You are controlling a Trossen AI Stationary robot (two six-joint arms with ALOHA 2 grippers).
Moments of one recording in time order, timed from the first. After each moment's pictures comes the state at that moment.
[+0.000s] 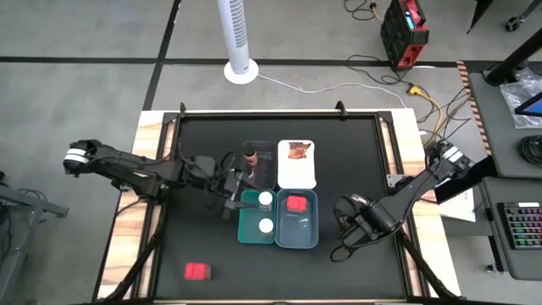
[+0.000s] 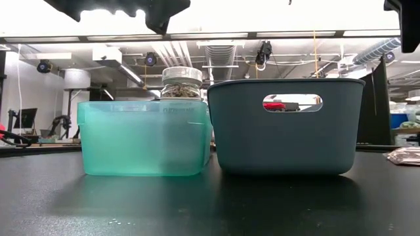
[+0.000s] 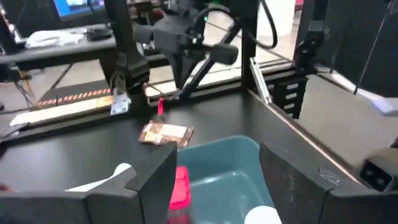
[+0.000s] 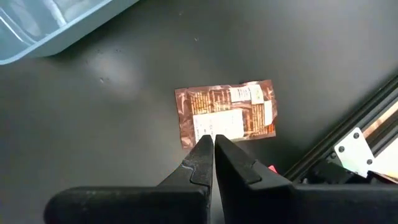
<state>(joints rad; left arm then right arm) -0.10 1.20 0.71 0.30 0.18 0.12 0.61 1.59 1.37 -1.49 0.21 1.26</state>
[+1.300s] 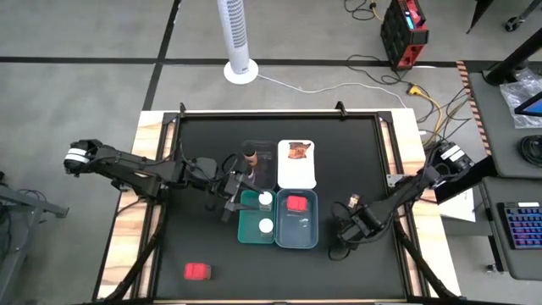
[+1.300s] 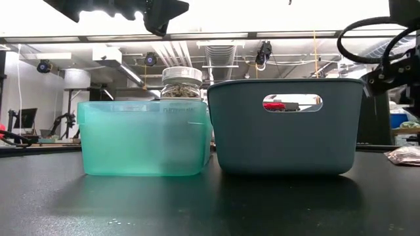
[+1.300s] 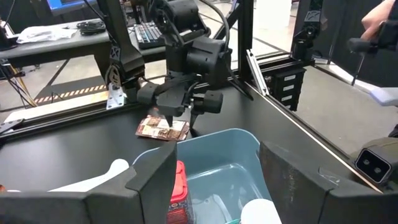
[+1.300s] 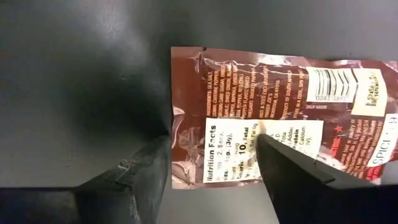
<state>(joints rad) -0.11 1.21 0.71 0.28 0.18 0.14 0.57 1.59 0.79 -0.85 0.07 1.10</state>
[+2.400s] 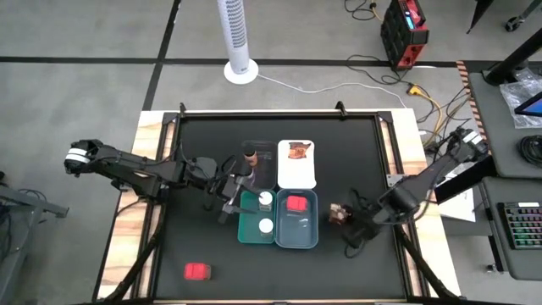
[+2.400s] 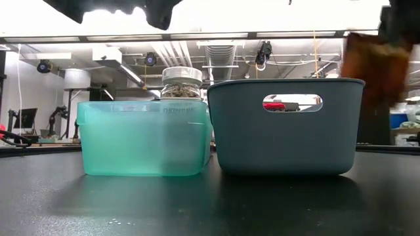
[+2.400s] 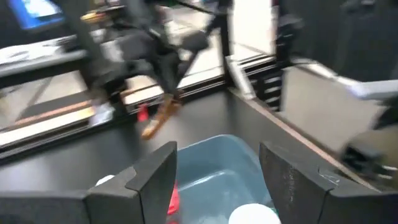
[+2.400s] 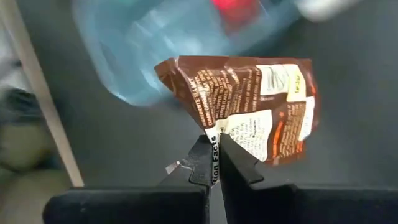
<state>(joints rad) -0.11 1.22 0.71 0.31 0.26 0.20 0.61 1.25 0.97 -0.87 0.24 1.16</state>
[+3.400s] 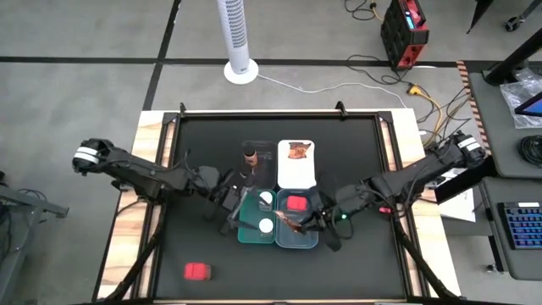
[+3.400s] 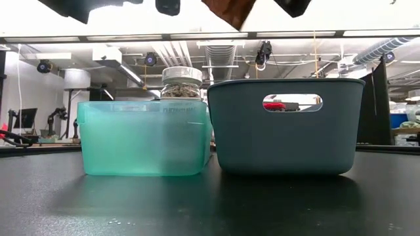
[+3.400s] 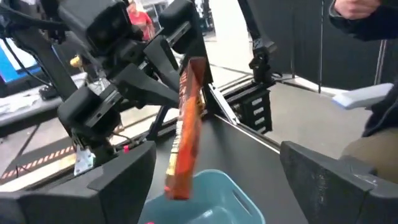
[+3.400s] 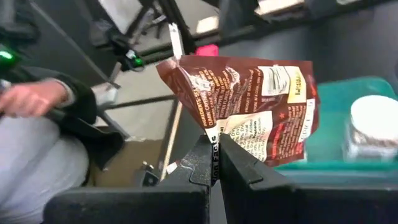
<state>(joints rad) -0.18 1.32 0.71 0.53 0.28 0.27 0.38 1.35 1.01 -0.08 -0.01 0.46</state>
